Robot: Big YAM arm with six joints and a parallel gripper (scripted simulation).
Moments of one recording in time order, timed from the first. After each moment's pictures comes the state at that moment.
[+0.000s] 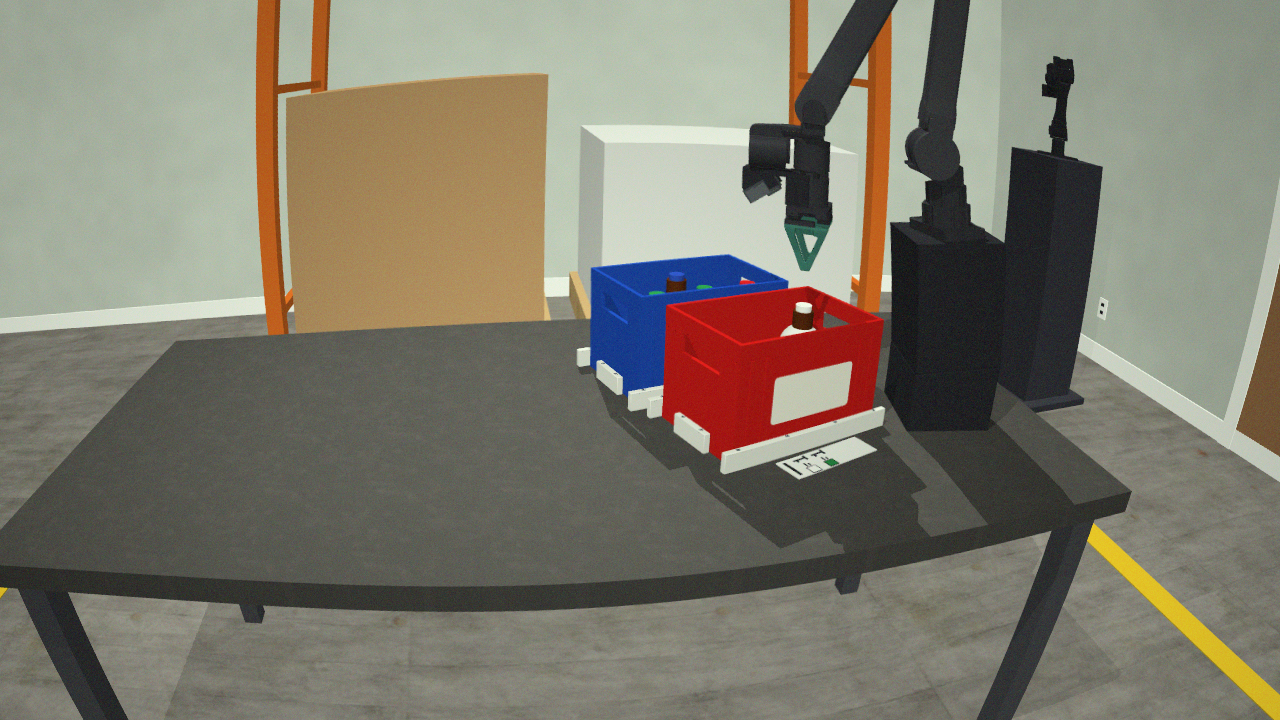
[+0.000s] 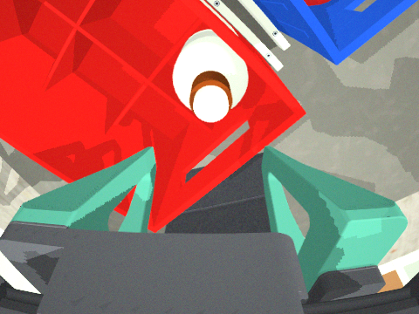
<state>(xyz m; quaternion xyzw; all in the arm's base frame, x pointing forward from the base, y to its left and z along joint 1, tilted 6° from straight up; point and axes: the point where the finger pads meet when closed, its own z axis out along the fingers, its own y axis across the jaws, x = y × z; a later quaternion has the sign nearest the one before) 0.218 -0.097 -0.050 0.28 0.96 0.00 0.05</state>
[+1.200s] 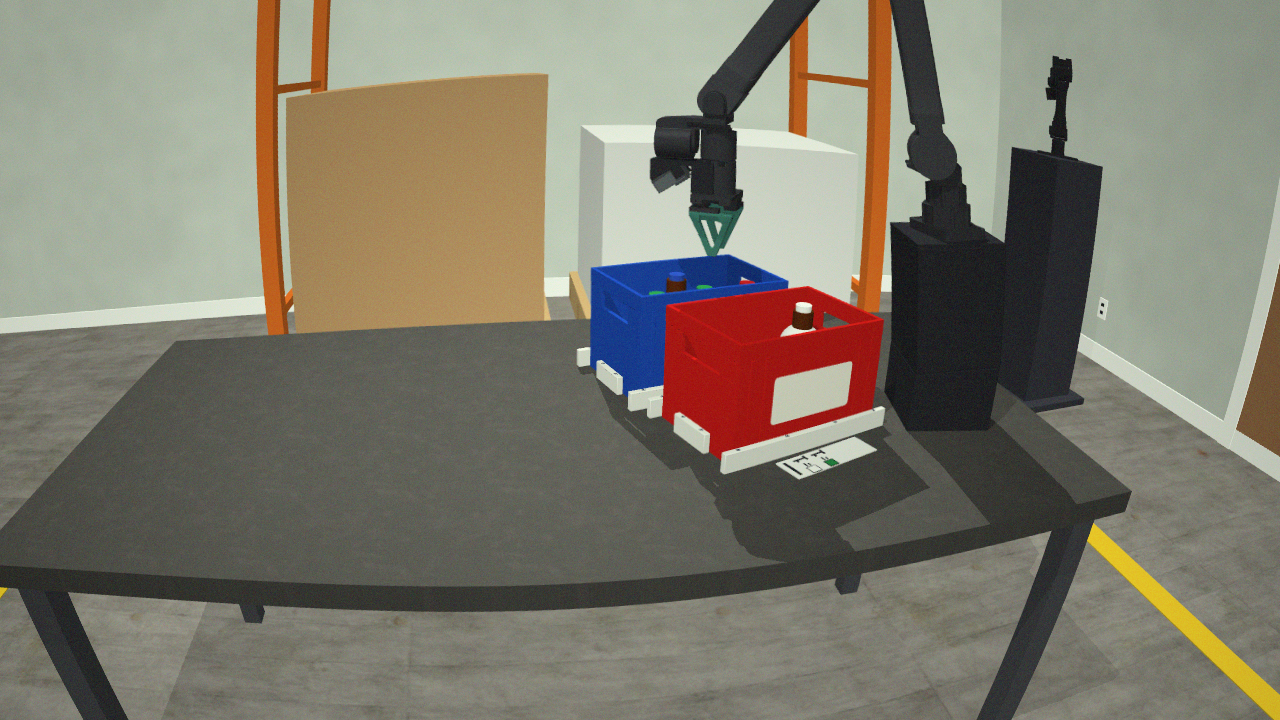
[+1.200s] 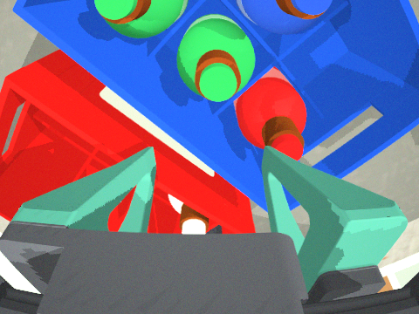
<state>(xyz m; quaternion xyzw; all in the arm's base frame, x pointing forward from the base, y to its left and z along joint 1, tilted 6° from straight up) 0.334 -0.193 -0.037 0.28 0.96 0.00 0.05</state>
